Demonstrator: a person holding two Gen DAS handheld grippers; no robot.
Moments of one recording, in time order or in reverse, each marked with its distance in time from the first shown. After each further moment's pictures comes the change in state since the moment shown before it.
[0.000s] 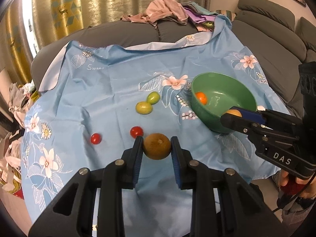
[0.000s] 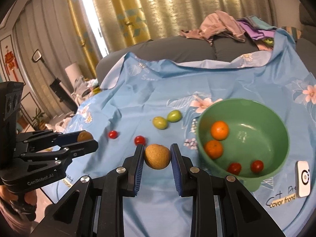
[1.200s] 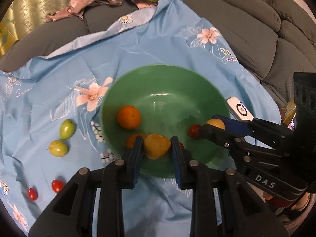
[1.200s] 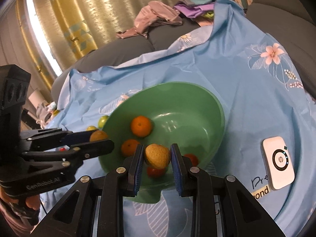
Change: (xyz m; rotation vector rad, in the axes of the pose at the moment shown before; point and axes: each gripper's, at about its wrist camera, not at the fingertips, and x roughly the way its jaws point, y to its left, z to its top) left arm 0.125 -0.119 0.068 0.201 0.151 -0.272; right arm 0.000 -0.133 -0.012 0.250 0.003 -0.178
